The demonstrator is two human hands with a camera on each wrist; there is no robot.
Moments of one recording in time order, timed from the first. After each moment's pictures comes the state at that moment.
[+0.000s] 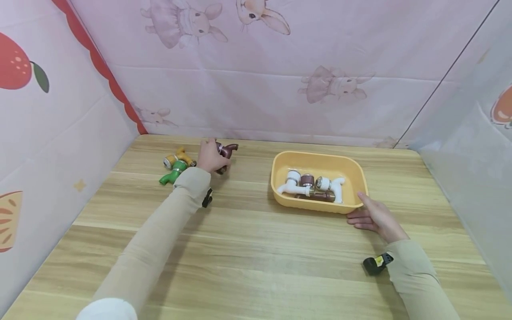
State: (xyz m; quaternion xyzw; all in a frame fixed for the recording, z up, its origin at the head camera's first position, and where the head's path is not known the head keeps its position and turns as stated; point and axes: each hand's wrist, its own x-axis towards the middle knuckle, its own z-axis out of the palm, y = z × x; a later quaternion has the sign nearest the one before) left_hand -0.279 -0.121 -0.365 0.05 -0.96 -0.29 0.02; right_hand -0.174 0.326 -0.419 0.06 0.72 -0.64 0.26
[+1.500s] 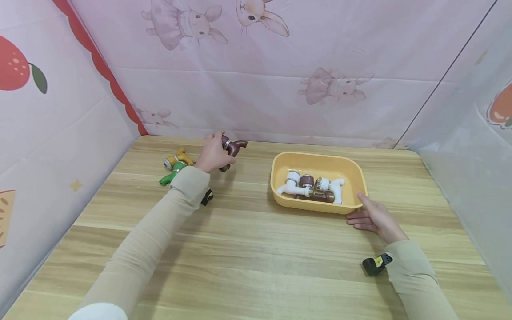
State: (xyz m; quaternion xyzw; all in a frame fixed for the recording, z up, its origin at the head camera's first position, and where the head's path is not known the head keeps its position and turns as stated) left_hand -0.261 -0.101 -0.329 -0.01 -0.96 -0.28 0.02; right_hand -0.174 0.325 -0.419 0.07 0.72 -0.64 0.26
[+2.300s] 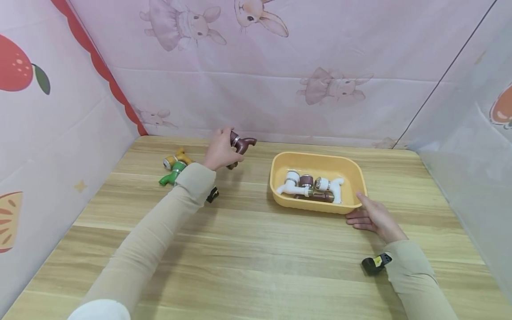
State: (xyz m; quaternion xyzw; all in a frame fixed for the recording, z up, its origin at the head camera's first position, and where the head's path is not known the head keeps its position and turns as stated) left_hand -0.262 -0.080 -0.315 -0.03 -0.95 -0.30 0.01; right_hand -0.175 0.326 -0.417 0.08 0.72 -0.64 0.26
